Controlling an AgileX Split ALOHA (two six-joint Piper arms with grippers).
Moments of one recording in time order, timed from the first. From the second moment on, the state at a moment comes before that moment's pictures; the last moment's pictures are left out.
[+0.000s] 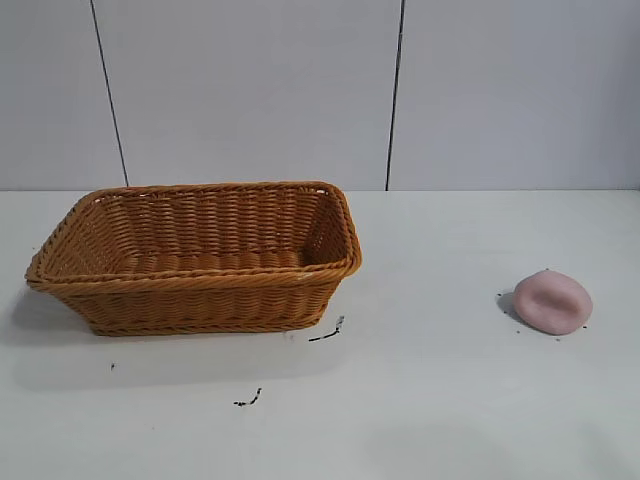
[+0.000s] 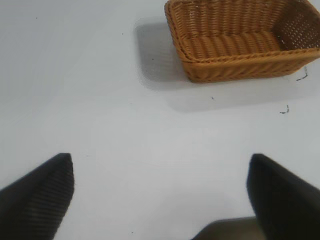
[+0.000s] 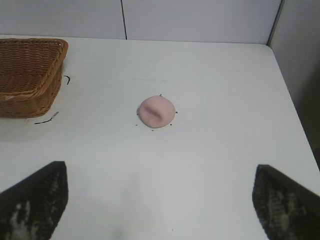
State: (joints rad) left arm -0.02 -0.01 -0.50 -0.04 1.07 0.08; right arm 0.04 0.00 -0.50 0.01 1.02 -0.04
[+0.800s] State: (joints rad) left arm -0.02 -0.01 -0.50 -0.04 1.07 0.08; right arm 0.04 0.49 -0.71 0.01 0.94 -0.04
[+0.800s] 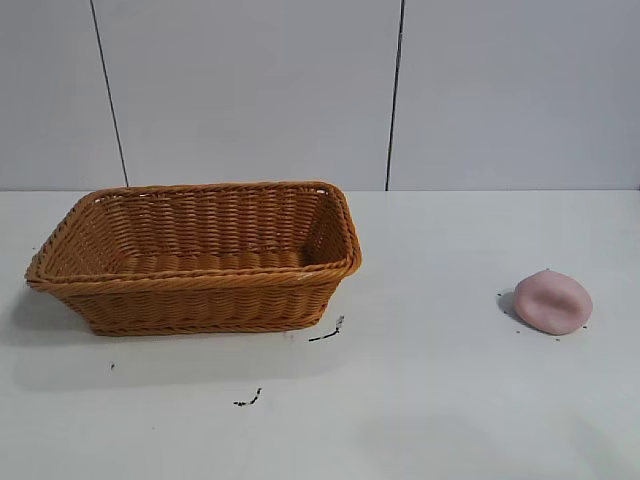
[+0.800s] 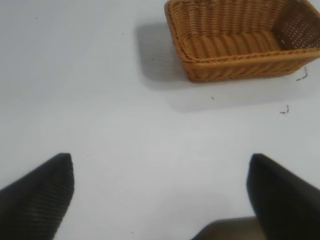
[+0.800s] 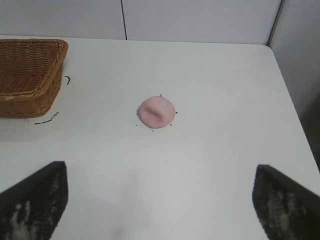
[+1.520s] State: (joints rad) left arm -0.02 -0.01 -0.50 -0.04 1.07 0.08; right arm 0.04 1.64 -1.25 0.02 0.95 -0.06
